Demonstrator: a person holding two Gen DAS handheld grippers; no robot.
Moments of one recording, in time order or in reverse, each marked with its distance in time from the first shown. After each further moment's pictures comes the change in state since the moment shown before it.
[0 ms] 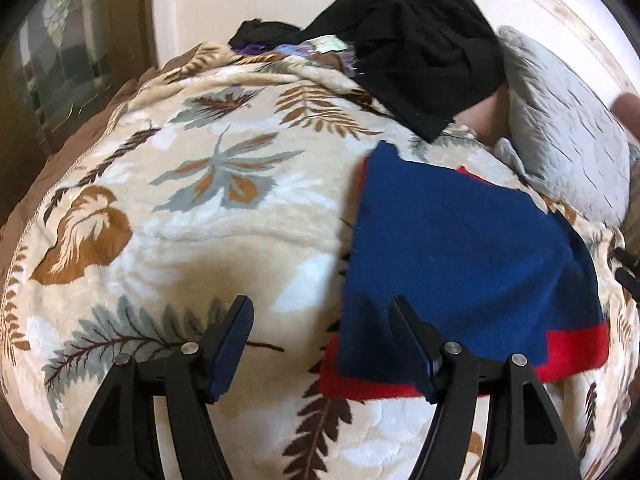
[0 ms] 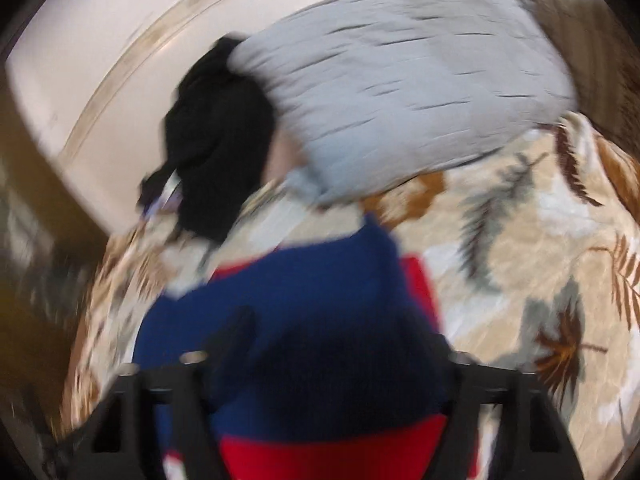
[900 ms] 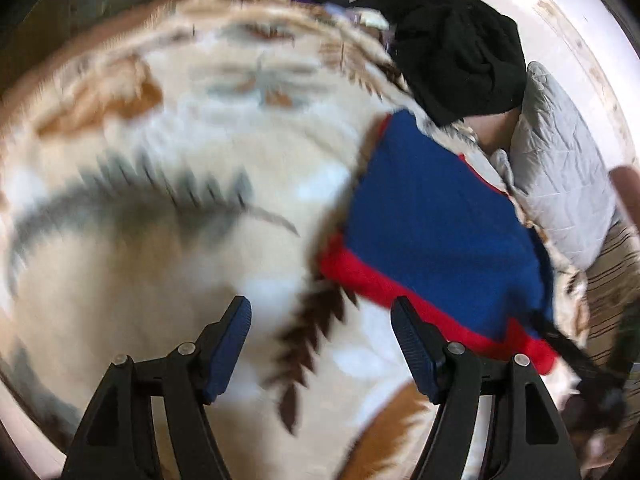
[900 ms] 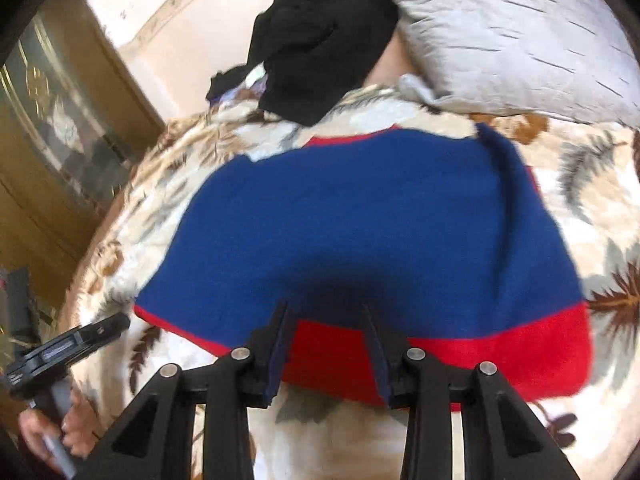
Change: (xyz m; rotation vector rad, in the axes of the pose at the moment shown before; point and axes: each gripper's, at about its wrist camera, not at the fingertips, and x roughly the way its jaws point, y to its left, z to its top) left arm -0.006 0.033 -0.059 -0.312 0.149 -0.181; right arm 0.021 0.059 -0.080 -0.194 0.183 0.113
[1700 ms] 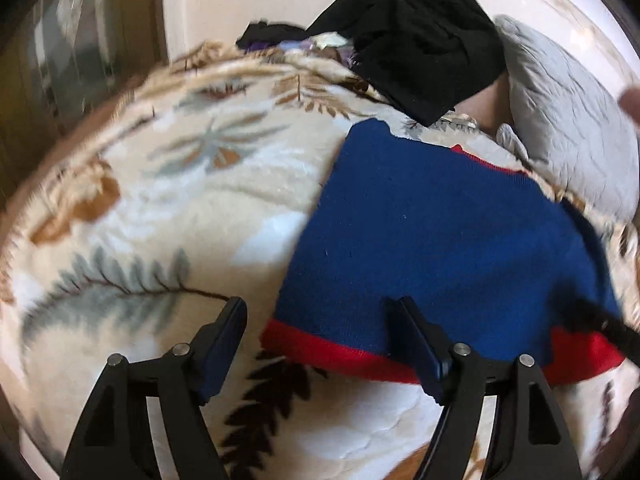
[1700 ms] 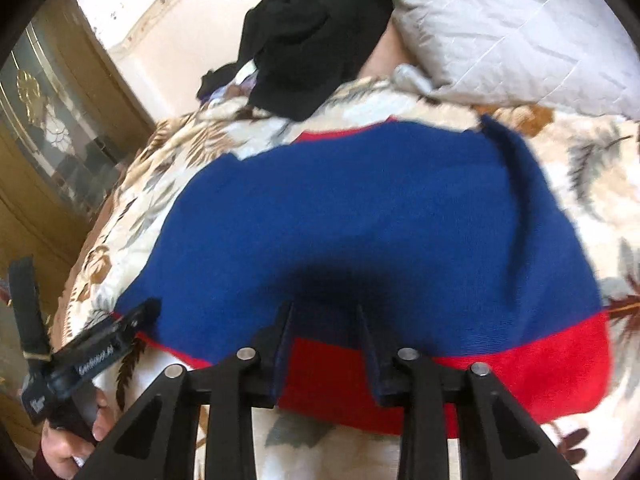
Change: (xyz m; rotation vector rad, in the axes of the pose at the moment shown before) left arm 0.026 -0.065 0.004 0.307 -0.211 0.246; right arm 0.006 -0.015 0.009 0.036 -0.043 -0.033
